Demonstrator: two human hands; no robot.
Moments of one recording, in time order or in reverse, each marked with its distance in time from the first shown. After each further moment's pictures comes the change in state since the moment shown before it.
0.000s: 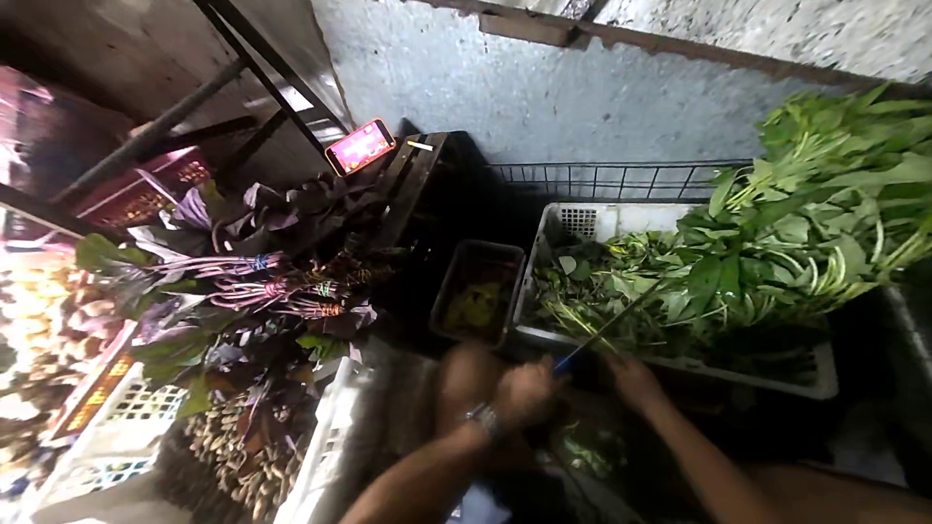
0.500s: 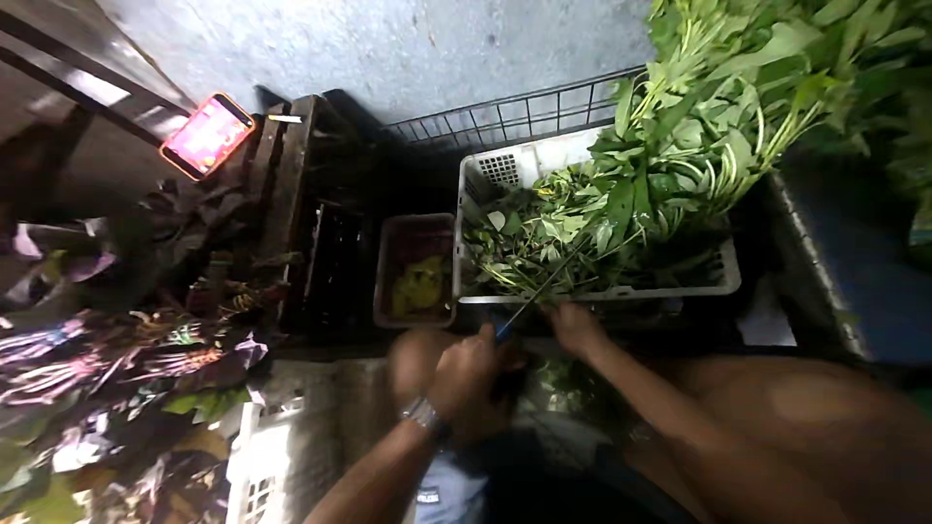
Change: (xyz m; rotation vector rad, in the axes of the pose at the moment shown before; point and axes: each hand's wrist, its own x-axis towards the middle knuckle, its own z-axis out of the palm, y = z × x) left_hand -0.007 0.010 -0.011 0.256 -0.032 -0.056; right_hand -0.002 -0.002 -0.005 -0.152 -0.054 0.029
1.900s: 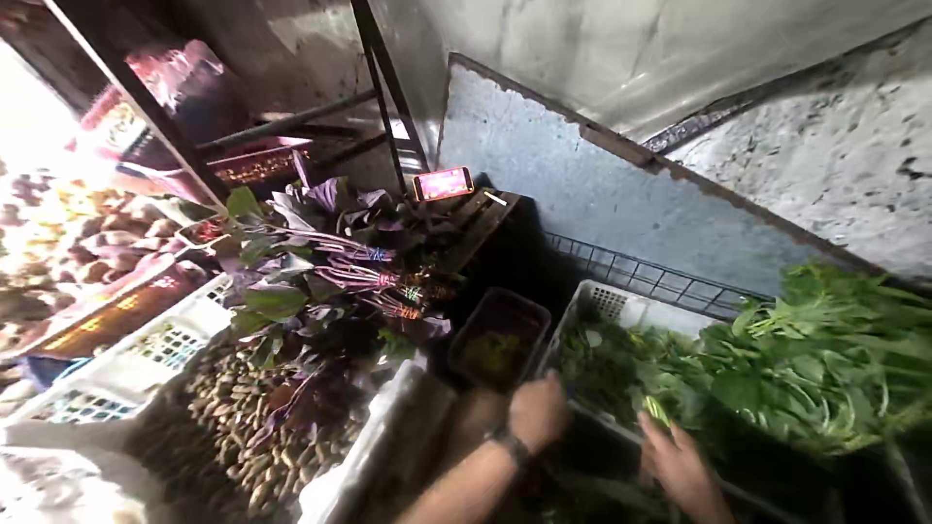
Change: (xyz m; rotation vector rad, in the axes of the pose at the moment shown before) left_hand -0.005 -0.033 -0.034 -0.476 0.248 -0.024; right_hand -0.056 -0.042 -0.013 0.434 0.288 -0.279
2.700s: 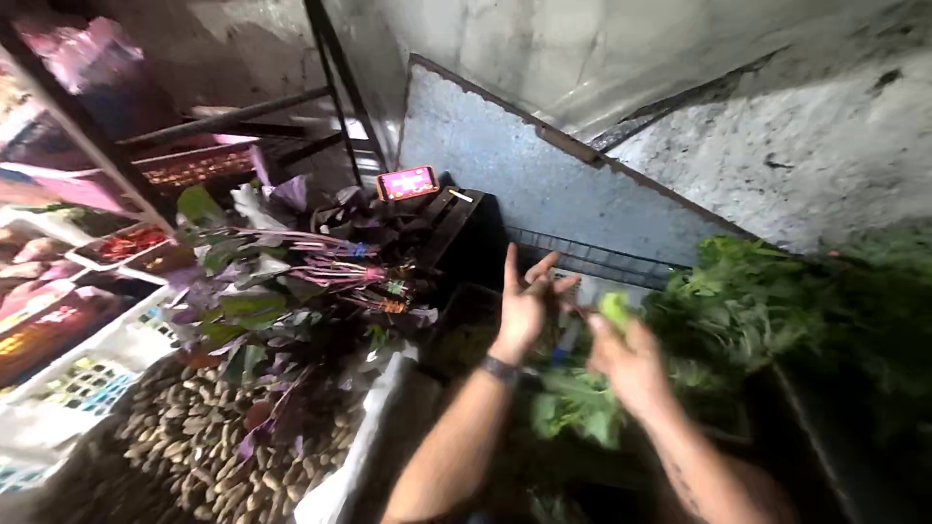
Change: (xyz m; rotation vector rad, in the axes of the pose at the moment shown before) left_hand 0.002 0.020 -0.081 -1.508 0.285 0.786; right_hand -0.044 -0.131 0.031 0.035 0.077 -0.466
